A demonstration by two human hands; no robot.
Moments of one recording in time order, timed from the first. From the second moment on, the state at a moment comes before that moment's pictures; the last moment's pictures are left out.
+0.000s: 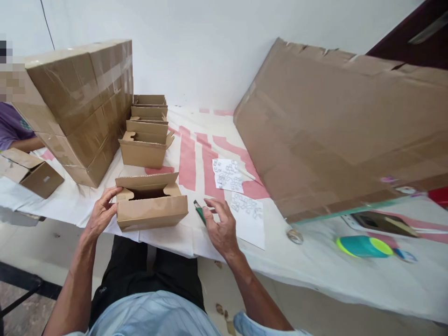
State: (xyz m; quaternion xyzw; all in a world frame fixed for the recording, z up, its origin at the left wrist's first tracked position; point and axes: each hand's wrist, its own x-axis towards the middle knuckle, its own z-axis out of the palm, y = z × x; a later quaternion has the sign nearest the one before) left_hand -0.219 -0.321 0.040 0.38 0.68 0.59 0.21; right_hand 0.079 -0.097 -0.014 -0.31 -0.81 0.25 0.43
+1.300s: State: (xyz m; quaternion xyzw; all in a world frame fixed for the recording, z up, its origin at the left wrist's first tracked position) left_hand -0.054 -0.273 0.084 0.34 0.56 0.64 0.40; right_hand 0.138 -0.198 0.026 -0.26 -0.64 0.68 0.23
